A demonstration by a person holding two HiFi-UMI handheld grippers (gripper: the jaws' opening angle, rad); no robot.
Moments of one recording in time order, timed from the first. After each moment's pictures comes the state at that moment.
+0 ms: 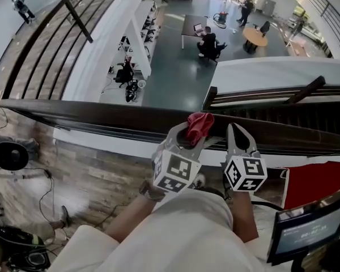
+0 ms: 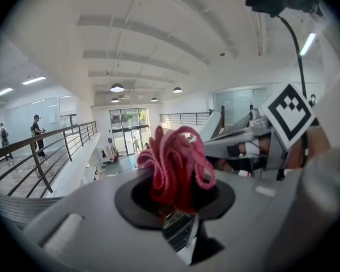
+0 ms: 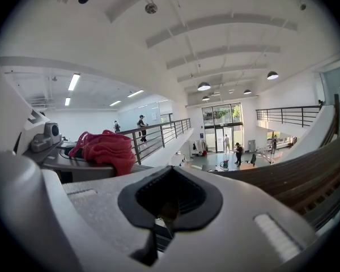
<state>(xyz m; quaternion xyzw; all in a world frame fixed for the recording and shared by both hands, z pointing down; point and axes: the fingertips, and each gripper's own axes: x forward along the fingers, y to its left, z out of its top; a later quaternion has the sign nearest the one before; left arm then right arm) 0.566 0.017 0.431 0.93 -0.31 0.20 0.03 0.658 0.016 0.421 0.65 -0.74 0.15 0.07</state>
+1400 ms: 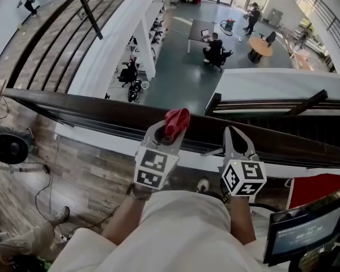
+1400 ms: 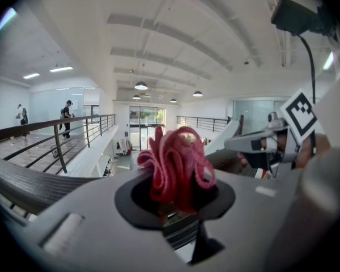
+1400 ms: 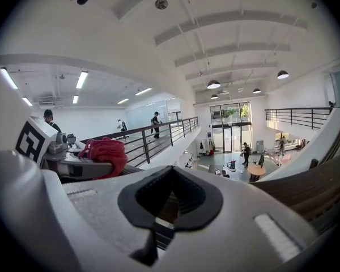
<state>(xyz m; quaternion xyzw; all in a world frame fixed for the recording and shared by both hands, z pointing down) 0.446 -0.028 0.411 0.90 -0.38 0.17 0.09 0.586 -0.005 0.392 0.63 -0.76 0.14 0.08</state>
